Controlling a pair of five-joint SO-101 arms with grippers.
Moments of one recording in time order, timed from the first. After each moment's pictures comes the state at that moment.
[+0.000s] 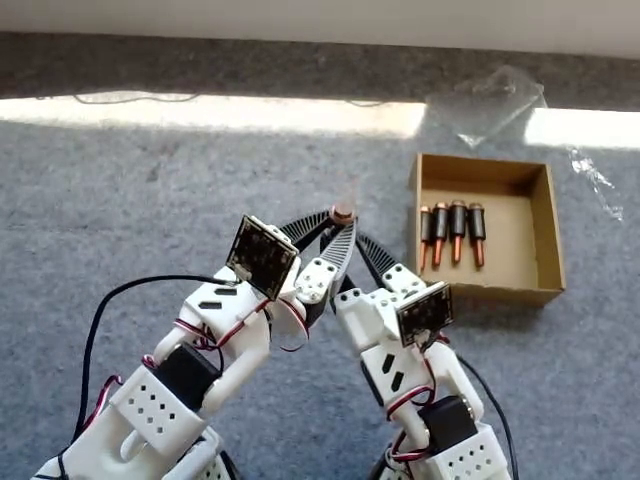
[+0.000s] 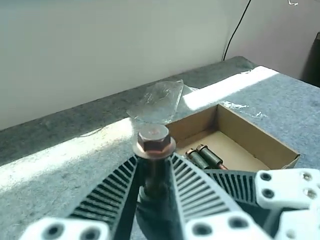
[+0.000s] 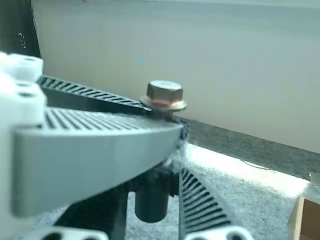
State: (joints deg) left arm 33.8 -67.0 67.4 17.2 6.4; right arm -30.3 -104.9 95.5 15.7 4.4
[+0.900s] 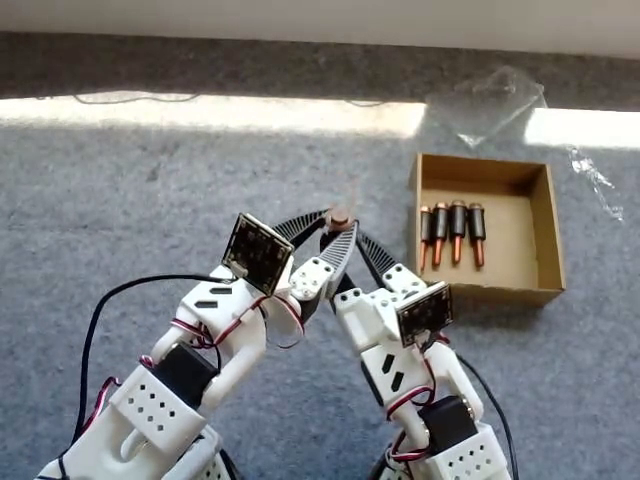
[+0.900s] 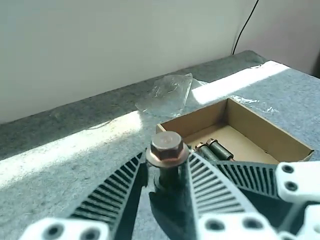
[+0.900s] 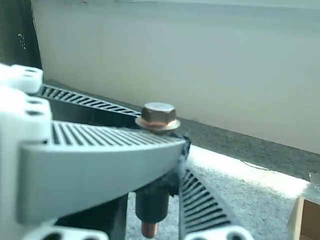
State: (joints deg) left arm 31.1 -67.0 69.0 17.3 6.1; right arm -30.2 -104.9 95.5 15.7 4.4
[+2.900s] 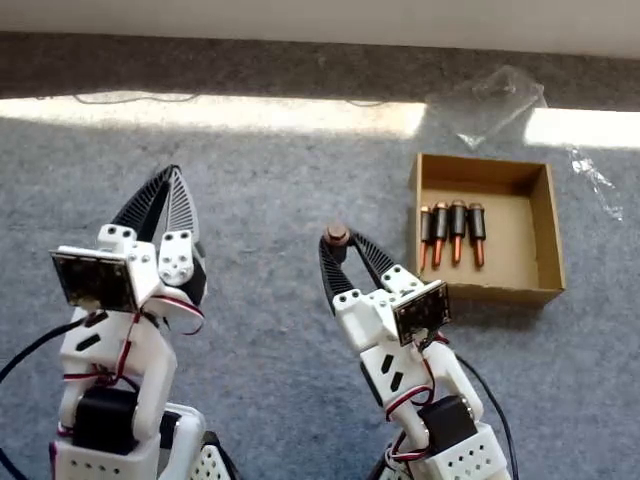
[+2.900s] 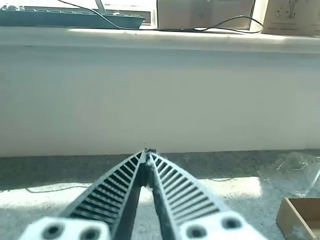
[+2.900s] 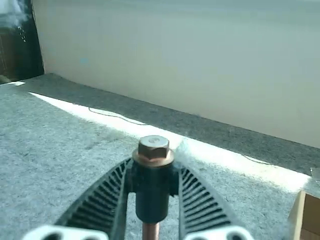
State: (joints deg) left arm 2.6 -90.1 64.7 32.1 6.0; right arm -30.3 -104.9 95.5 16.7 4.5
